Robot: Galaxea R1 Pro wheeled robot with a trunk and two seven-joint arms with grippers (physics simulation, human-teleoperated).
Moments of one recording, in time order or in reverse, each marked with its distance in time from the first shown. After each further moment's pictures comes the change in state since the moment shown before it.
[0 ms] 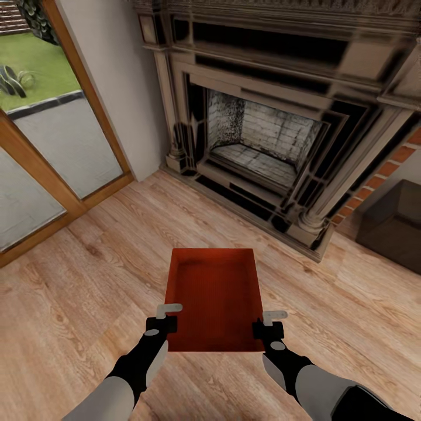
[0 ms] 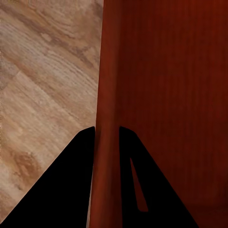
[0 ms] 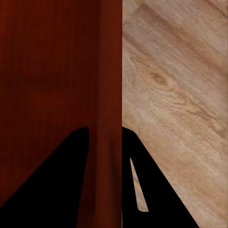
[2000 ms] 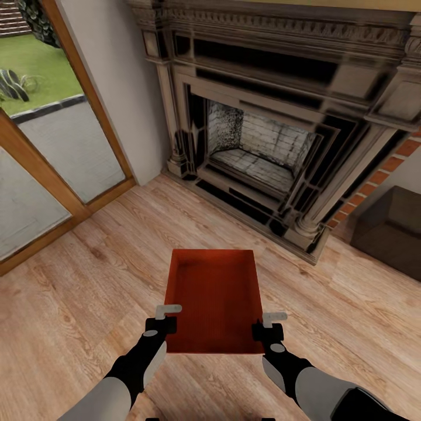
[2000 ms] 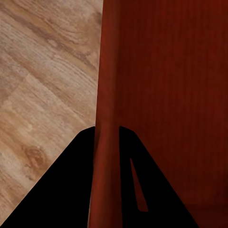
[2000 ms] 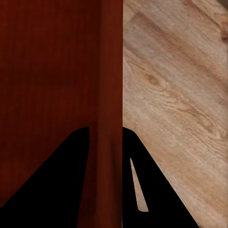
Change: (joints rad) left arm 0.002 0.024 -0.069 -0.001 0.070 0.002 0.003; right arm 0.009 0.004 -0.011 0.001 0.004 -0.002 0.000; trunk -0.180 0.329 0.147
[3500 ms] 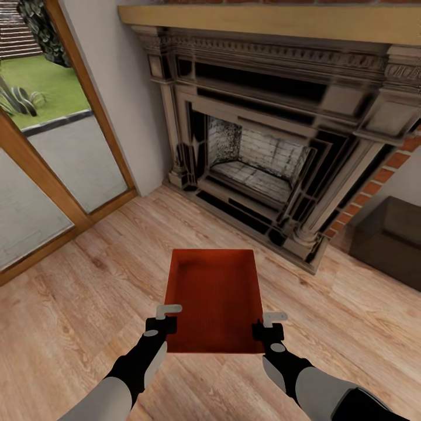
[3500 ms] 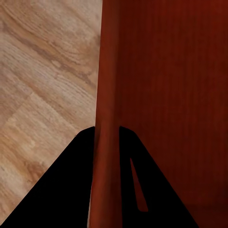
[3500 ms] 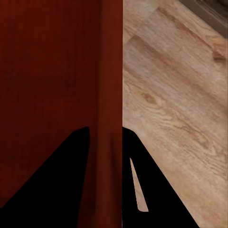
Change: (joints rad) left arm 0.000 -0.006 0.015 0.000 -0.023 -0.001 -0.002; right arm 0.000 -0.002 -0.002 -0.004 0.003 0.001 -0.001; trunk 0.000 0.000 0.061
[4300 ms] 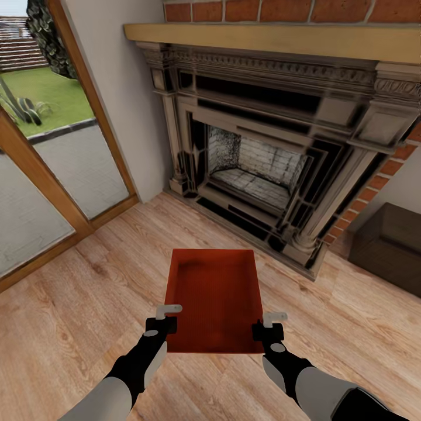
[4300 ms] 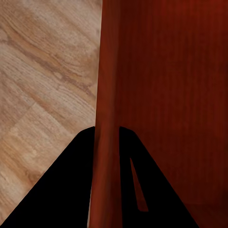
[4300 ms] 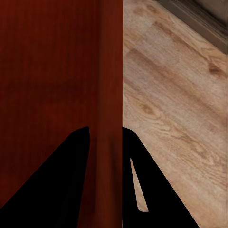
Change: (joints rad) left arm 0.000 0.000 0.000 0.000 0.000 0.000 0.000; right arm 0.000 0.000 0.000 0.000 0.000 0.000 0.000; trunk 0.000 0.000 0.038
